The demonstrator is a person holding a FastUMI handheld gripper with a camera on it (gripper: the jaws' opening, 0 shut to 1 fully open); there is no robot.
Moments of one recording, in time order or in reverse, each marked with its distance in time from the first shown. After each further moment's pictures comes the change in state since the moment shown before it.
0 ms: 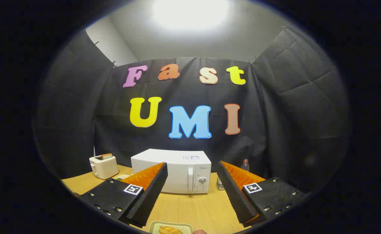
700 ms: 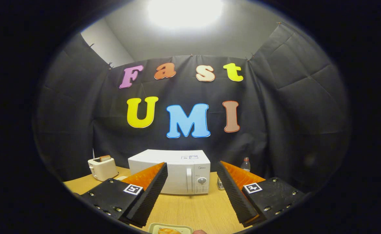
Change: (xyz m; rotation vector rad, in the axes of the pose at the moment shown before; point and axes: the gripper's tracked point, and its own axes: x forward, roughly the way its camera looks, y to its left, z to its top) arm 0.027 -0.015 -0.007 0.043 0.008 -0.001
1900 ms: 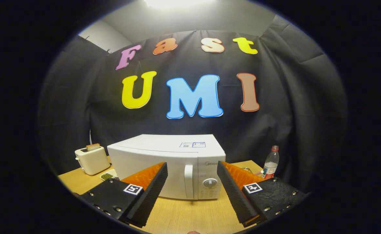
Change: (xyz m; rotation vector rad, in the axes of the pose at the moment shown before) arm 0.180 -0.008 -0.106 0.011 0.160 0.103
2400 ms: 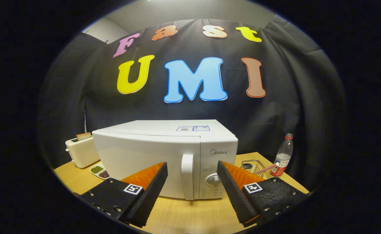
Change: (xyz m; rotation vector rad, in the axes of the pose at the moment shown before) arm 0.066 0.000 -0.055 -0.016 0.079 -0.003
